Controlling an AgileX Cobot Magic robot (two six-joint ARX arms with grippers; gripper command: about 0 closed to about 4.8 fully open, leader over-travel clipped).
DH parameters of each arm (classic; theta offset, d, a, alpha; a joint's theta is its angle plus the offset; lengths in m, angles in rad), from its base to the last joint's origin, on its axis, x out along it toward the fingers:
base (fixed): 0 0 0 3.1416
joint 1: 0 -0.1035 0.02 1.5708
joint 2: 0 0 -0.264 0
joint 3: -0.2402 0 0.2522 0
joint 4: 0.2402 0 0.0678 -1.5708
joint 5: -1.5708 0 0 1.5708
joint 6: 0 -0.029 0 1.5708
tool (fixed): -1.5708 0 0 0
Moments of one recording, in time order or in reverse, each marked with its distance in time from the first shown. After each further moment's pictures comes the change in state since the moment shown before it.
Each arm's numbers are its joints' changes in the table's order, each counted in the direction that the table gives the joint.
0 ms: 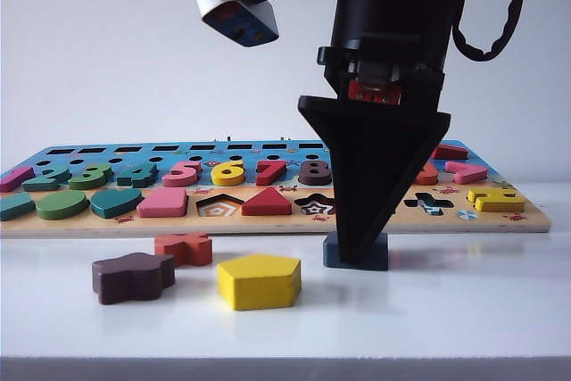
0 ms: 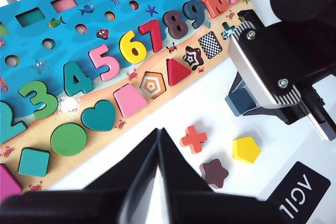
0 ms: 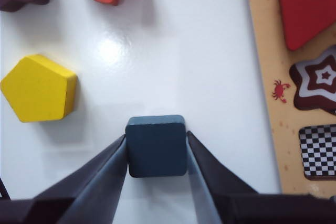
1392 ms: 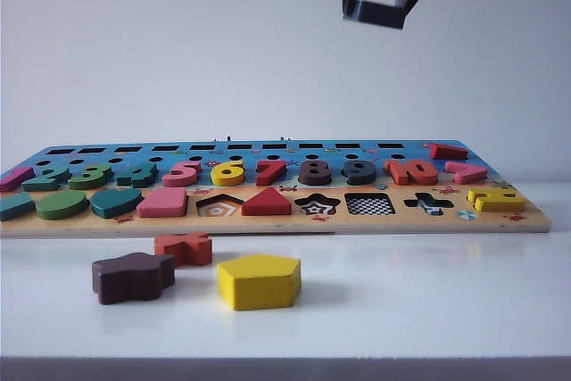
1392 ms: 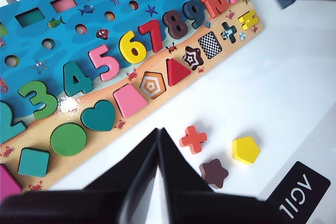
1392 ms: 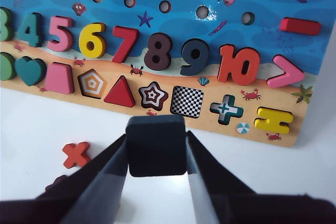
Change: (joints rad) left arm 0.000 0.000 0.000 0.000 0.000 0.000; right arm 0.001 -0.199 -0.267 0.175 0.313 -1.052
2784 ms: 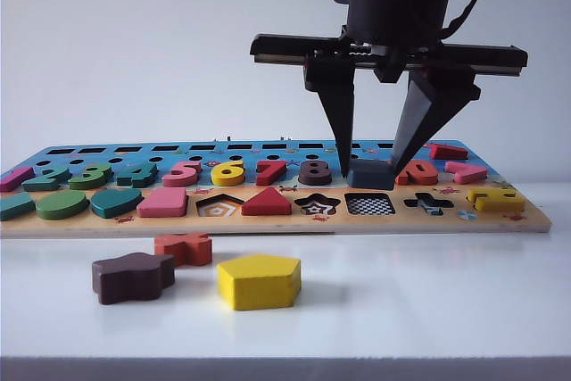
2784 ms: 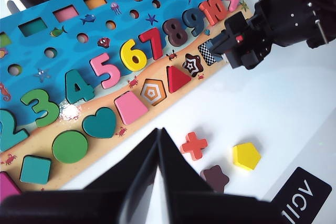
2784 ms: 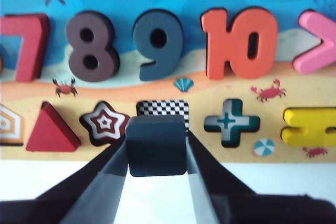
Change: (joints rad) left arm 0.000 0.000 0.000 -0.023 0.000 0.000; right arm 0.053 0.150 0.246 -0.297 0.036 -0.159
